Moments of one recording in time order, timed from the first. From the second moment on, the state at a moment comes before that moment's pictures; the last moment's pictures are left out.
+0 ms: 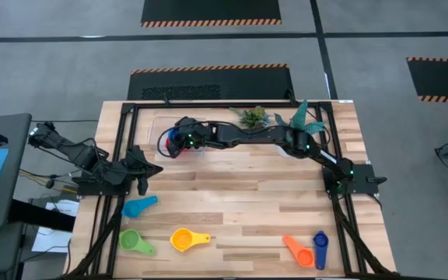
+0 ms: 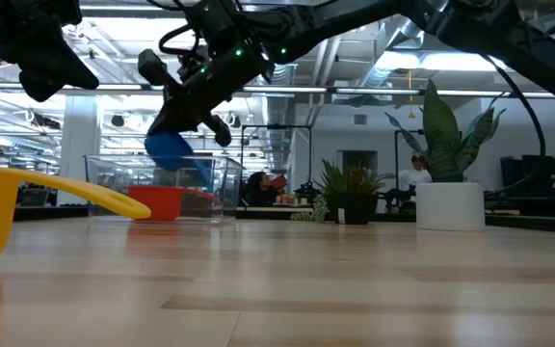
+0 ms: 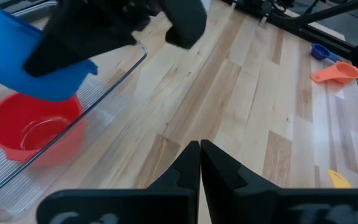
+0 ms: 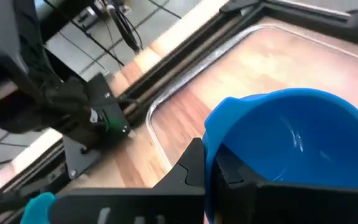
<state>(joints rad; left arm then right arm) -0.48 0.48 0.51 -0.69 -0.59 -0.74 -0.15 2.44 2.18 -0.22 0.11 0.60</state>
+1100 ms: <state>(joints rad) -0.48 0.48 0.51 -0.69 -0.58 -0.72 -0.15 2.44 2.18 -0.22 0.08 0.54</state>
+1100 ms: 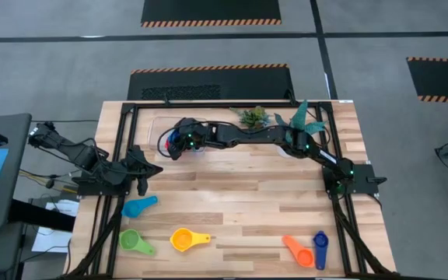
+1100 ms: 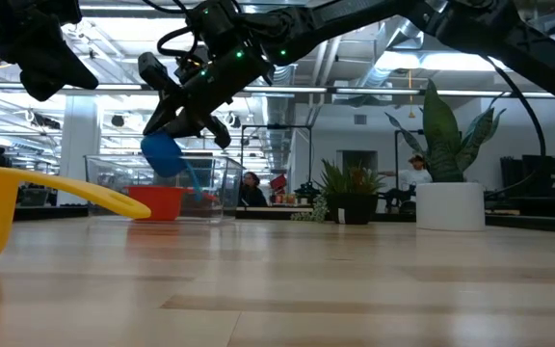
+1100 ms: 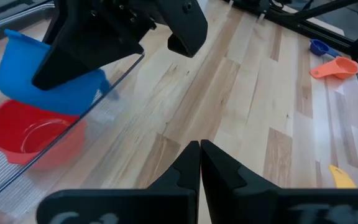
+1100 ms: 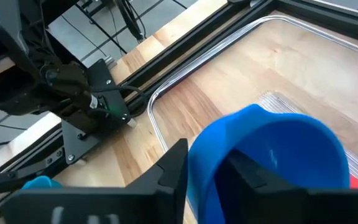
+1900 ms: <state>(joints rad) -0.48 0.48 0.51 -0.69 -0.58 -0.72 -0.15 2.44 2.18 -0.22 0.03 0.58</state>
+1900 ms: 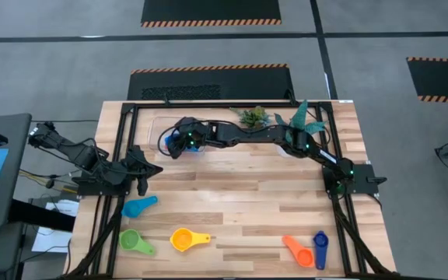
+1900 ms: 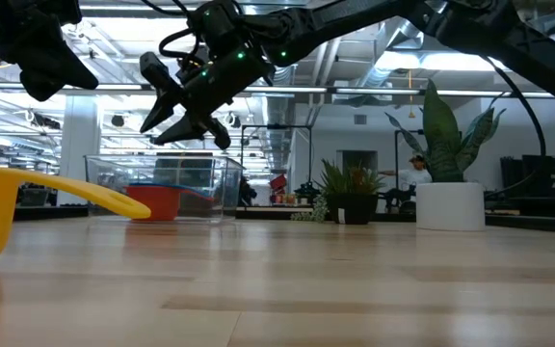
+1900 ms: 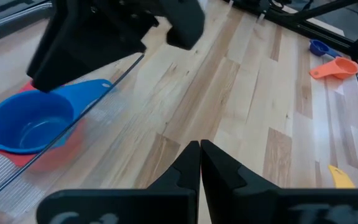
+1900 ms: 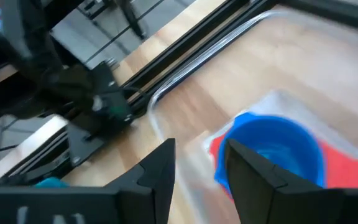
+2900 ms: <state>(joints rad) -0.43 0.55 0.51 -0.67 -0.62 -0.90 0.01 1.92 2.18 -0.99 0.55 0.26</state>
